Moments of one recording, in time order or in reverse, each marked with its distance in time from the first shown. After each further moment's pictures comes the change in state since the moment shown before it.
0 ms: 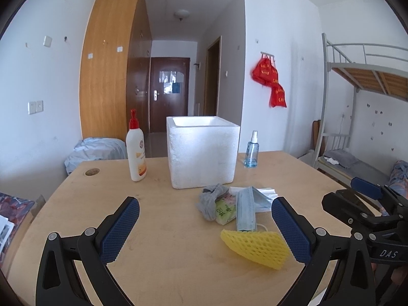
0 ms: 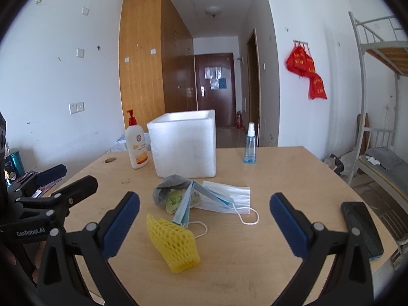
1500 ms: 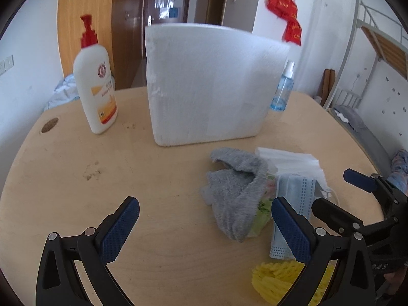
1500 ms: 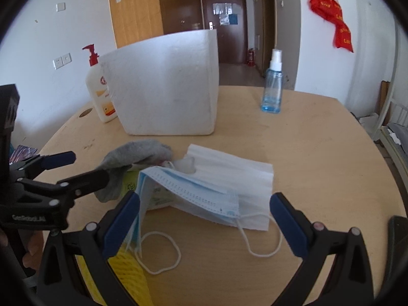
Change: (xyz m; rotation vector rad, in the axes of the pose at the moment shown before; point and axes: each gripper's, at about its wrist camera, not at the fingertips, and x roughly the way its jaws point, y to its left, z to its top) left arm 0.195 0.027 -0.003 -0.063 0.478 -0.037; right arm 0.156 -0.027 0.002 -0.021 0.402 0.063
